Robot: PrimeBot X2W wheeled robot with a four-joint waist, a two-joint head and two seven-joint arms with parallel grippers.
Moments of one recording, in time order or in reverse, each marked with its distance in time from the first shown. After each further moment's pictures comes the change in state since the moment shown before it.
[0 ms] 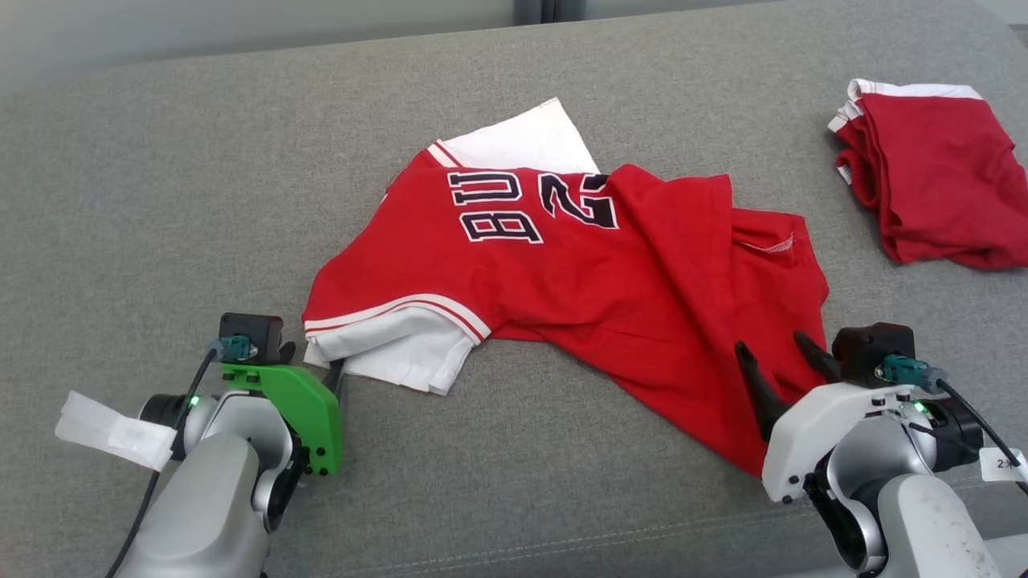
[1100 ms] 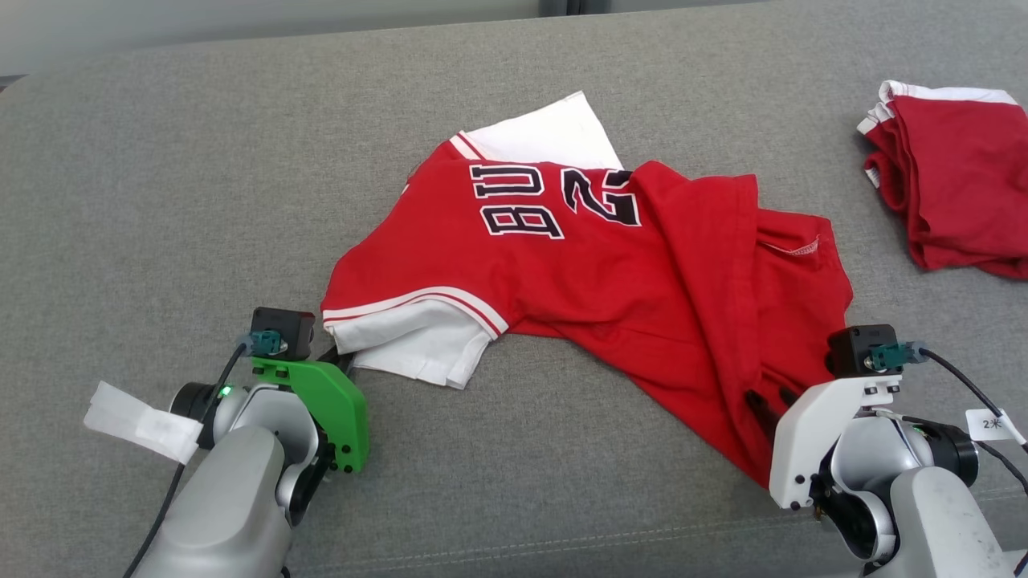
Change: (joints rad) left arm -0.031 -0.033 -0.060 0.036 -0.020 -0.026 -0.021; right arm -0.022 0.000 -0.045 0.059 0.090 0.000 0.323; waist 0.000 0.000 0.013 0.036
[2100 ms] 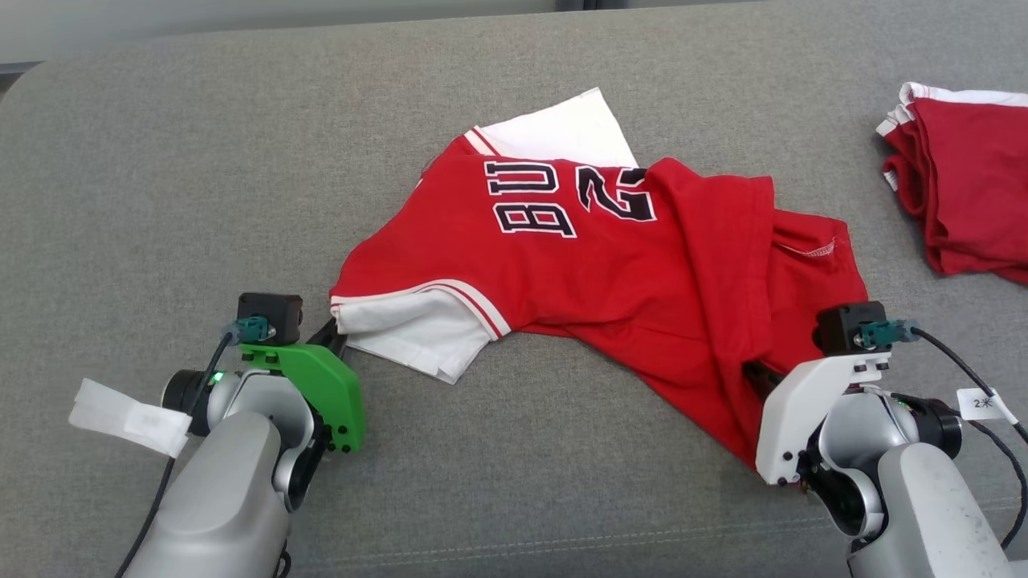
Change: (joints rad) left arm -0.032 -0.002 -0.003 0.012 -0.028 0.018 -0.040; right arm -0.063 -0.001 0.031 0.060 0.013 0.000 -0.033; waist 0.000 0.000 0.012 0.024
